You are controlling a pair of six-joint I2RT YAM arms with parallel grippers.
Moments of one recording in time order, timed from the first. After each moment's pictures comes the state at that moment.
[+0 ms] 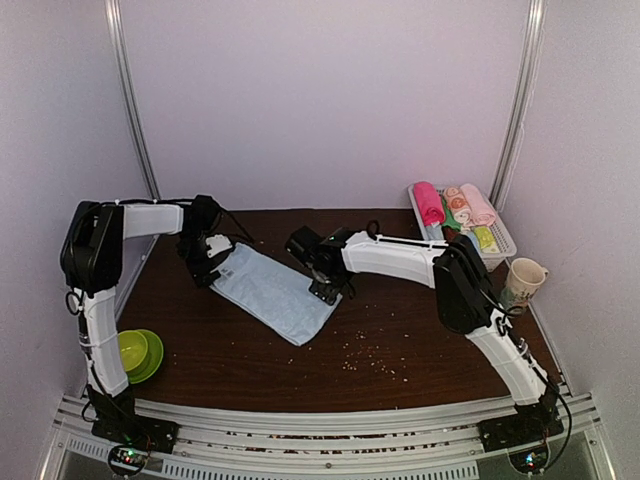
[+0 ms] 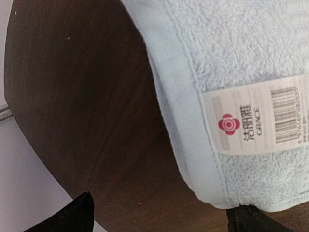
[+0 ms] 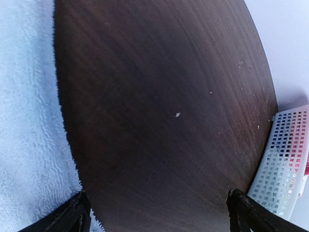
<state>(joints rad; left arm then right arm) -0.26 2.06 1.50 -0.70 -0.31 0.69 0.87 2.51 2.19 -0.89 0.66 -0.10</state>
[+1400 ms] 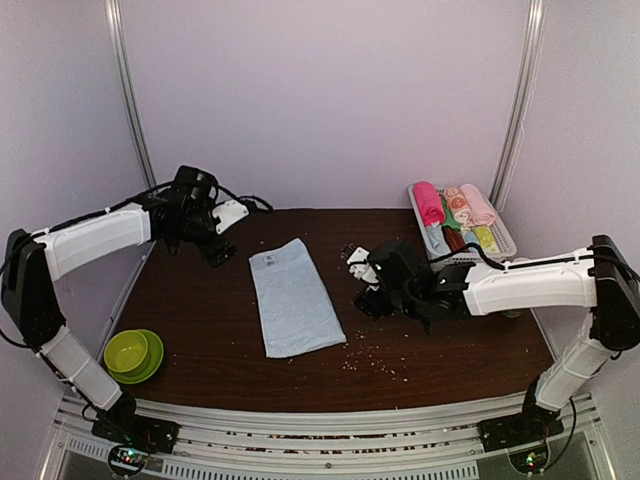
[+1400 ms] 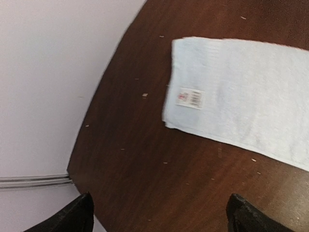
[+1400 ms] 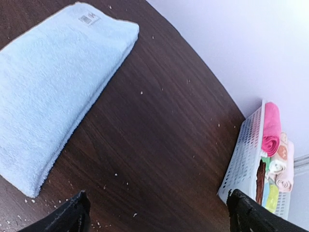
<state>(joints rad) -0.46 1.60 1.34 -0.50 -0.15 0.70 0.97 1.60 1.02 -0.13 0.61 -0.24</state>
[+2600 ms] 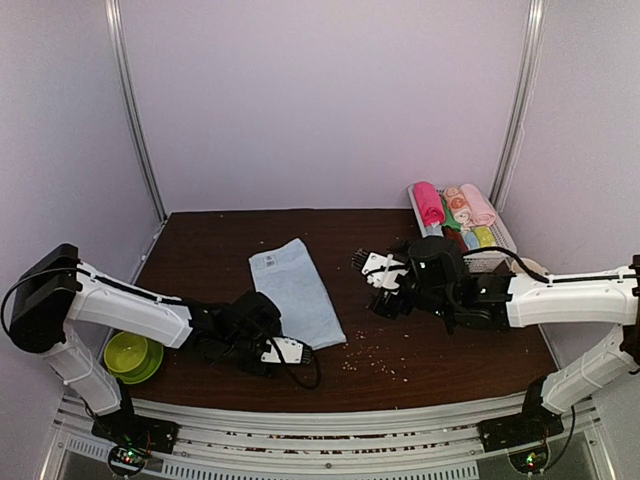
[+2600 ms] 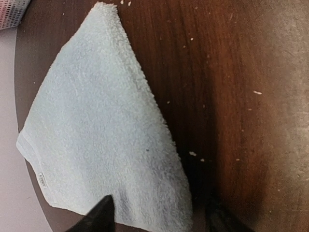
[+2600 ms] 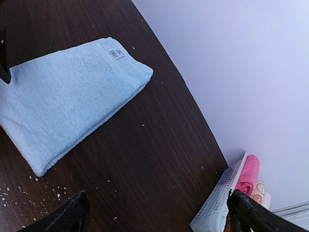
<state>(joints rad) -1.04 1.59 0.74 -0.13 -0.22 0.83 0.96 1.34 0.83 0.06 0.43 -0.58</state>
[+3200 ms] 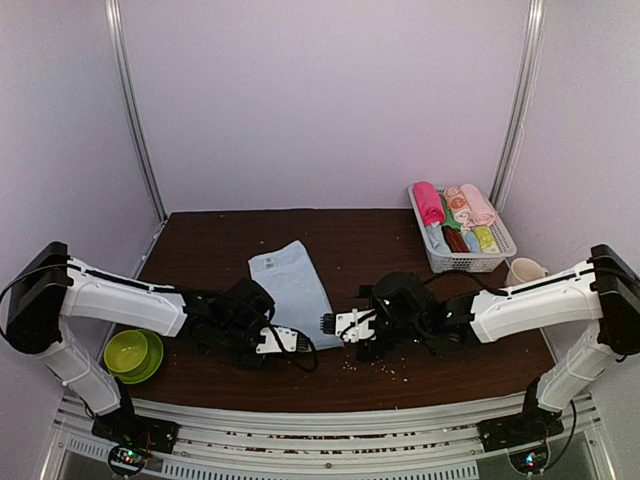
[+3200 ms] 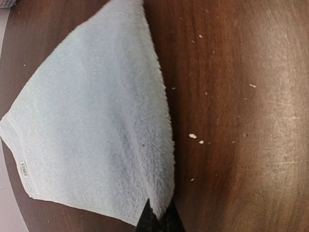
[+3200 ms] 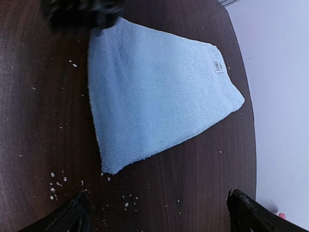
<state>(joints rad) -0.99 1.57 0.78 -0.25 -0.13 0.73 1.06 1.53 0.81 0.08 0.24 -0.78</state>
